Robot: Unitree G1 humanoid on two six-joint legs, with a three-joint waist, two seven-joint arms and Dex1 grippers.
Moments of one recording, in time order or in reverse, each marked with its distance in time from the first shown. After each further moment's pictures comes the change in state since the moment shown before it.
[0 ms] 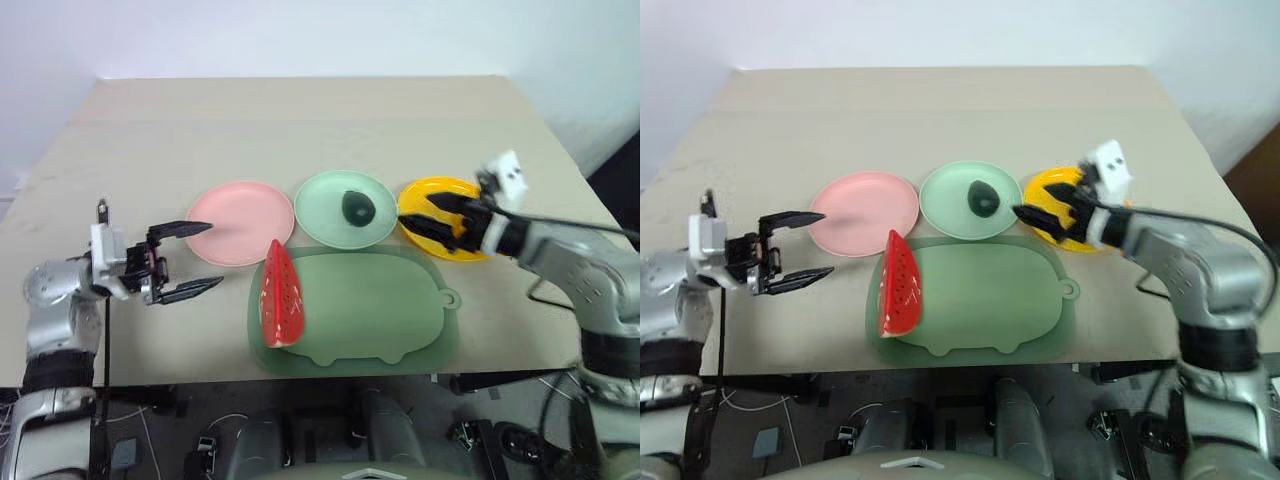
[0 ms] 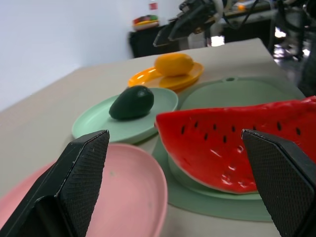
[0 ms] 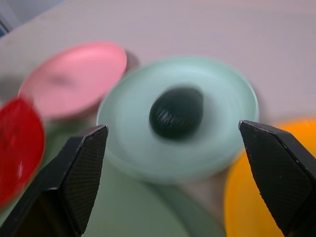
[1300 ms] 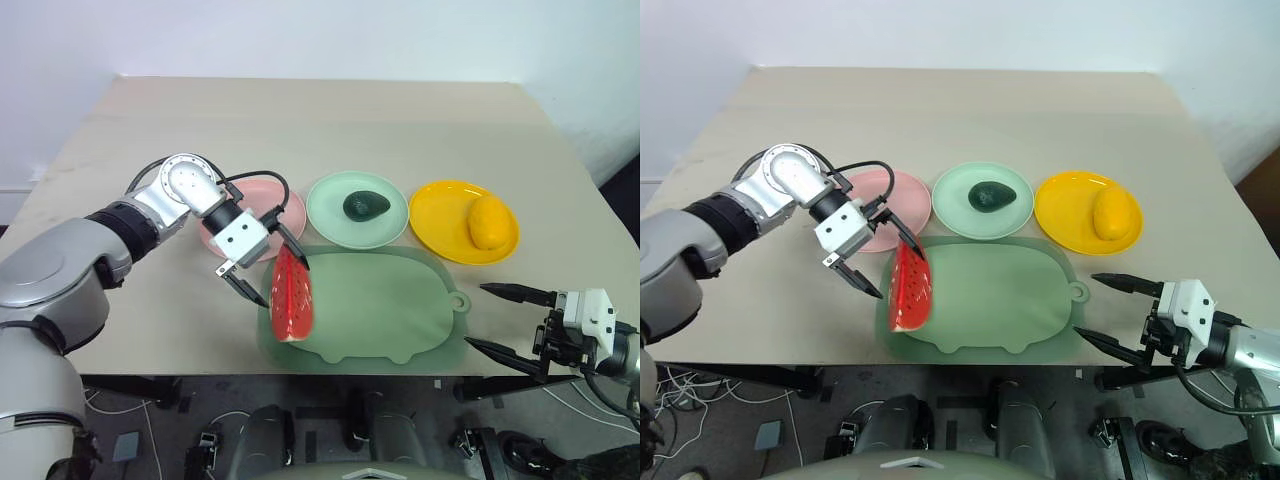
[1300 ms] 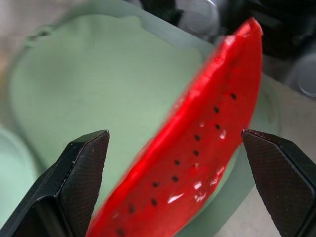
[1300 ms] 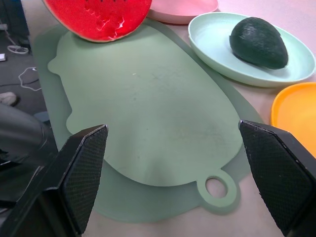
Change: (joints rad) left arm -0.938 0.082 -1.692 0.349 -0.312 -0.610 -0.001; right arm 0.625 -0.040 -0.179 0.046 -0.151 -0.853 0.499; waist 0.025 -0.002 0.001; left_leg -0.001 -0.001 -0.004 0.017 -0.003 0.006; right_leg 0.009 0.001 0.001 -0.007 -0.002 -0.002
